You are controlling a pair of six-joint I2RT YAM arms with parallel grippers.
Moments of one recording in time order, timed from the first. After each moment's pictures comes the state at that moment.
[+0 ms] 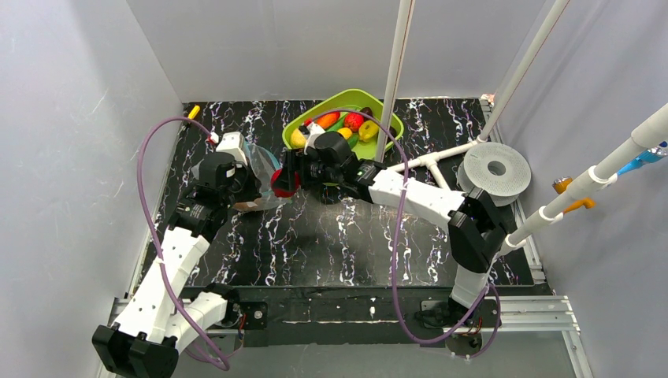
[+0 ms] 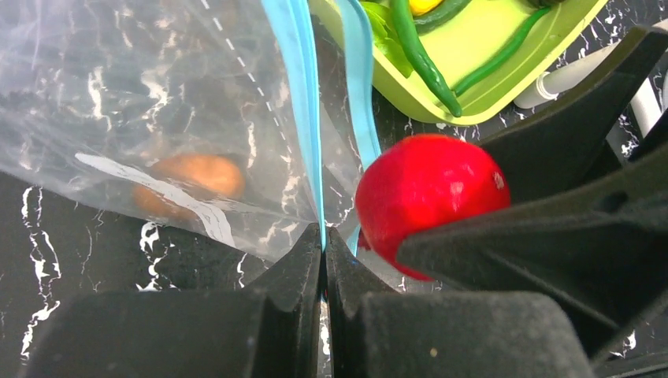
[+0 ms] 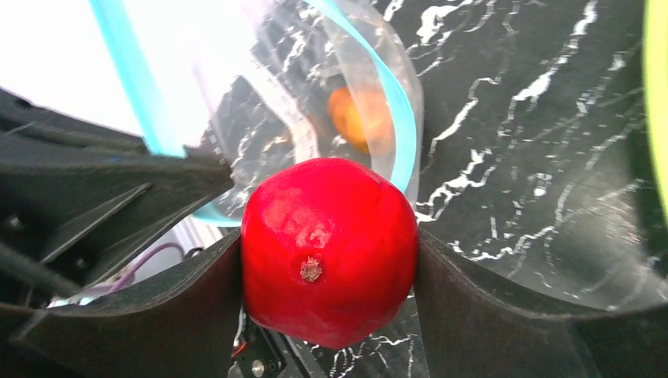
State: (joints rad) left arm -0.31 0.92 0.96 -0.61 -0.07 -0.32; right arm 0.93 1.79 1.43 -0.03 -0.24 0.64
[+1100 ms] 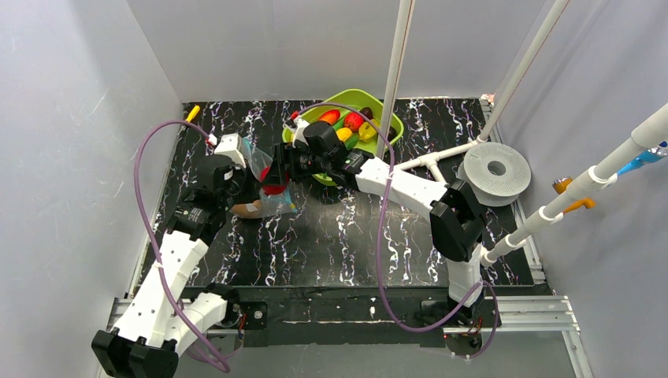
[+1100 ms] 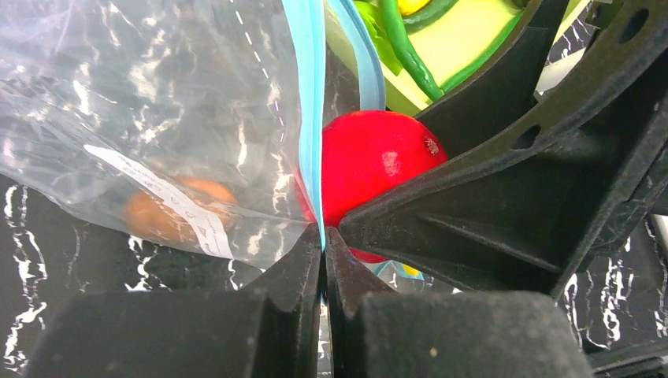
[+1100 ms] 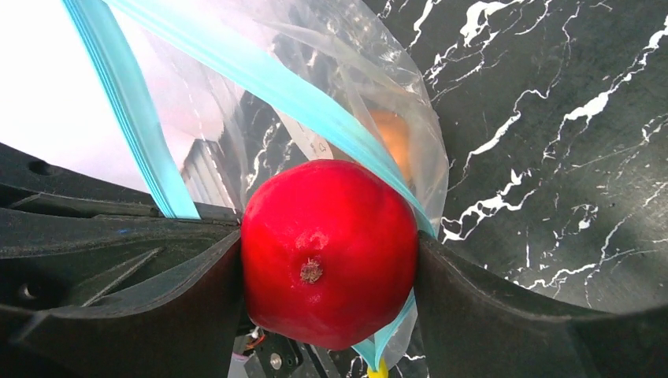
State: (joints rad) left arm -0.30 0.89 0.94 -0.60 -0.03 -0.33; right arm 0.91 1.94 1.65 -0.12 -0.36 0.64
